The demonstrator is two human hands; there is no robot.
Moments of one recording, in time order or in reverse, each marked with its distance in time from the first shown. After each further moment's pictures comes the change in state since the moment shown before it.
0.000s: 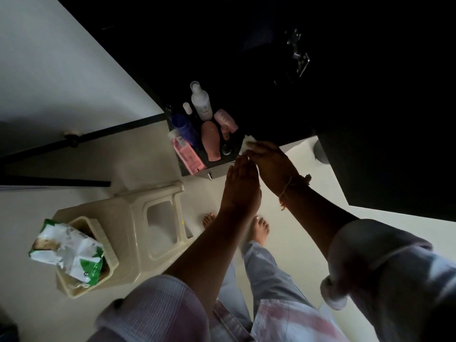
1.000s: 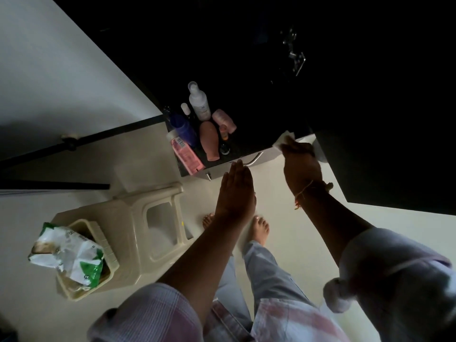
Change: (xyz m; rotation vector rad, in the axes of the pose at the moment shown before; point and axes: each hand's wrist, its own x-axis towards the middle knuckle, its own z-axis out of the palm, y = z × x) left_hand -0.017 -0.009 0.001 0.064 -0.086 -0.009; right_hand -0.034 0.029 -0.020 -0.459 0.112 0.350
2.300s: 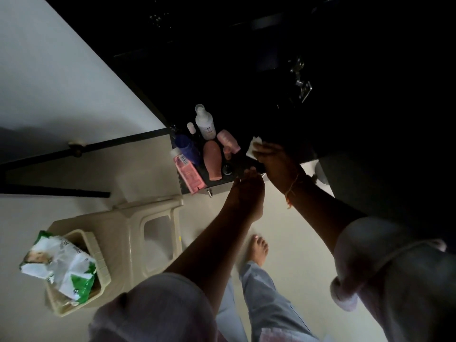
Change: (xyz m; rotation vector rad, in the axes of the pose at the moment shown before) left_hand 0.059 0.016 -0.026 0.174 -0.259 0.014; right_hand 0.074 -0.032 0.016 0.804 -0.255 0.007
